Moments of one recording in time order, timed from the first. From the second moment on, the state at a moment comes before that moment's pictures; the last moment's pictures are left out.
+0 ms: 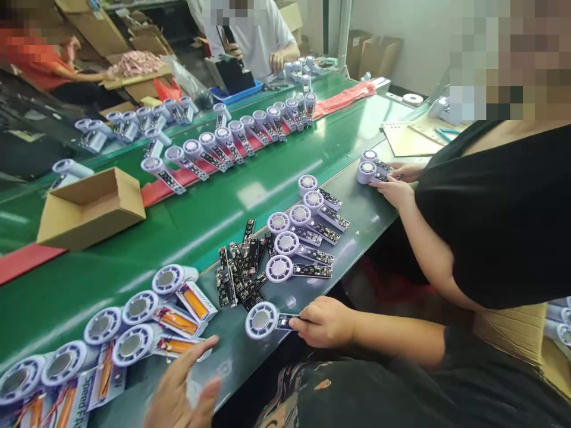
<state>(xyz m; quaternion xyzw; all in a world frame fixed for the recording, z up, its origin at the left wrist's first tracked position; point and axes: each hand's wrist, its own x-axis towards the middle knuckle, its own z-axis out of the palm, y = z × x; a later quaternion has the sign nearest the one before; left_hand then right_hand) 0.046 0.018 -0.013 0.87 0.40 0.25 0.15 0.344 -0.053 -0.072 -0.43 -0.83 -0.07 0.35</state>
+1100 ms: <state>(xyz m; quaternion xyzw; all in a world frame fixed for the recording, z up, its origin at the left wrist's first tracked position) 0.149 0.091 -0.009 0.91 0.41 -0.04 0.04 0.372 -0.049 -0.093 -0.52 -0.76 -0.14 0.37</state>
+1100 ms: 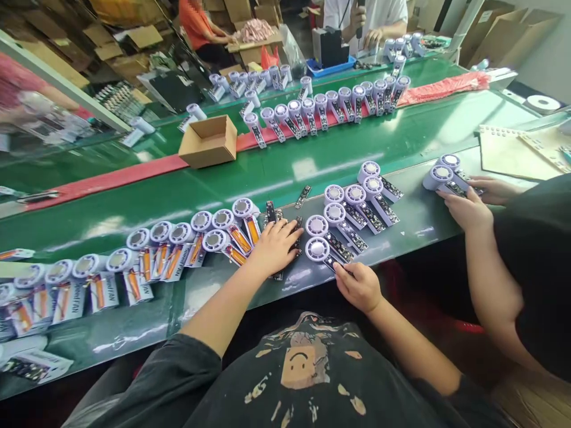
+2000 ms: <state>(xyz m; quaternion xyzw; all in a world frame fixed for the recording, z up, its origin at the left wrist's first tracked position) -0.009 0.082 -0.025 0.85 0.49 0.15 -0.07 0.250 -0.006 -0.029 -0.58 -0.81 -0.02 0.04</state>
